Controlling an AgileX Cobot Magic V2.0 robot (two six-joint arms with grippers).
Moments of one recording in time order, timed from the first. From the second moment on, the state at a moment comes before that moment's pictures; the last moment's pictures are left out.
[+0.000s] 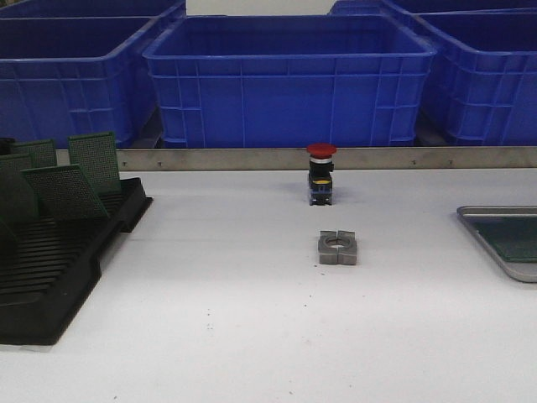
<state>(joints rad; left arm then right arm) 0.02 0.00 -0.06 -0.15 0.24 0.15 -0.14 0.19 -0.21 1.58 0.48 -1.69</state>
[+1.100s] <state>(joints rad) 0.02 -0.01 0.00 0.02 0.18 -0.04 -0.14 0.19 -0.21 1.58 0.48 -1.69</state>
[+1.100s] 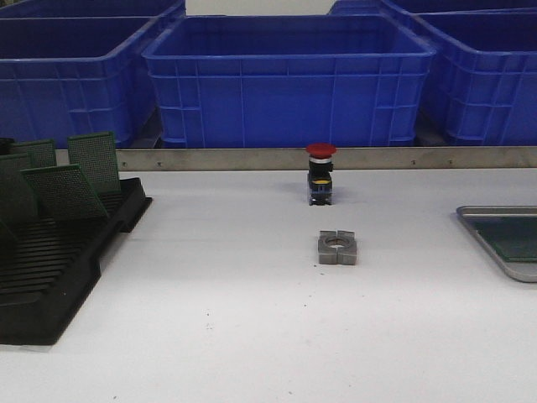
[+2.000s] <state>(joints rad) 0.02 -0.01 0.00 0.02 0.18 -0.04 -0.14 0.15 -0.12 0.08 0.10 -0.09</state>
